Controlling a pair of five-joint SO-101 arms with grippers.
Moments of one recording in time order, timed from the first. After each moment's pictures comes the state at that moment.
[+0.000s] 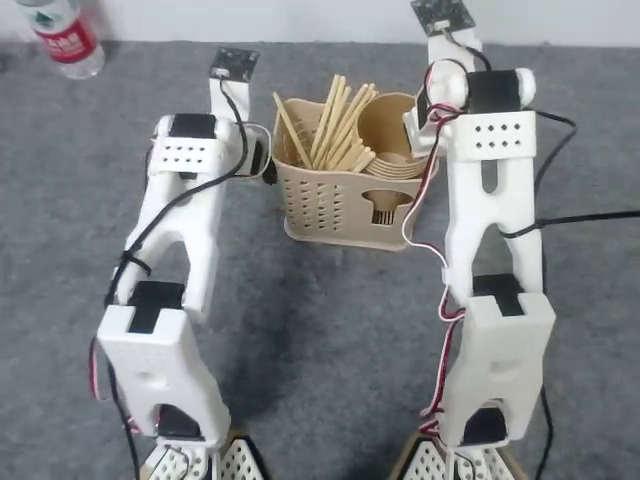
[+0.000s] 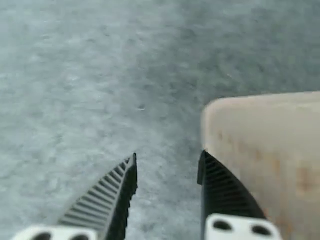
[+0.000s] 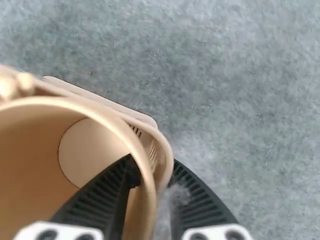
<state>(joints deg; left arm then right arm) -2.4 21.7 -9.6 69.7 3.6 -8.1 29.6 -53.9 100.7 9.6</state>
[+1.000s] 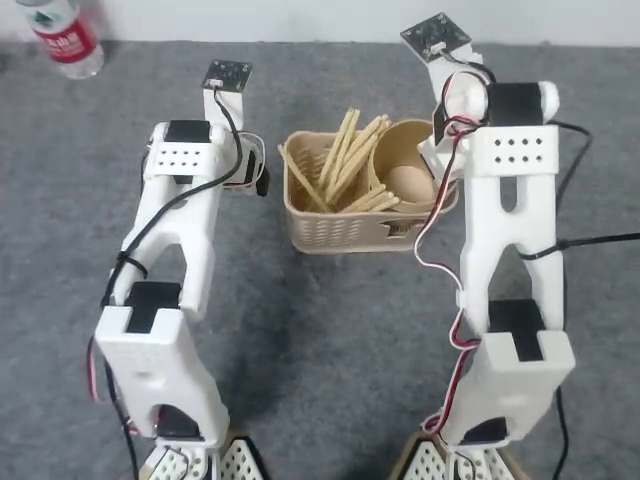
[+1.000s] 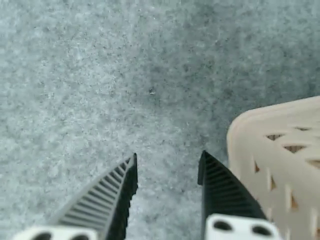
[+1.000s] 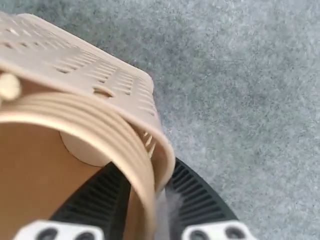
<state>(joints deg) -3.5 22.1 -6.3 69.7 3.6 -7.2 14.2 -37.3 100.7 25.1</state>
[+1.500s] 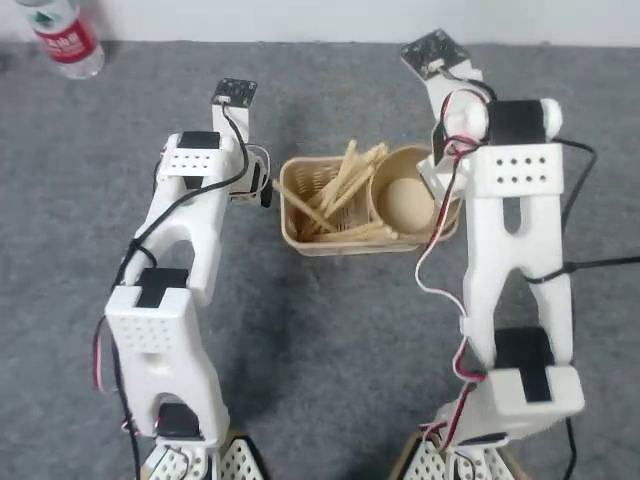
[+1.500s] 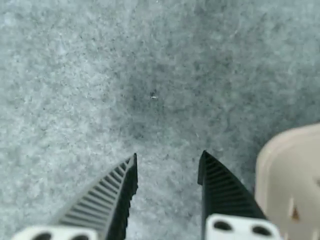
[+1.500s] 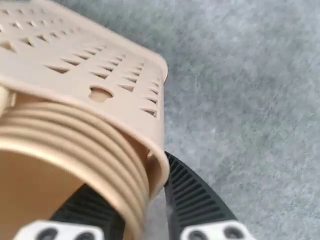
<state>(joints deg) -3.5 29.8 -6.3 64.2 4.3 -8.4 3.5 -24.0 100.7 23.7</state>
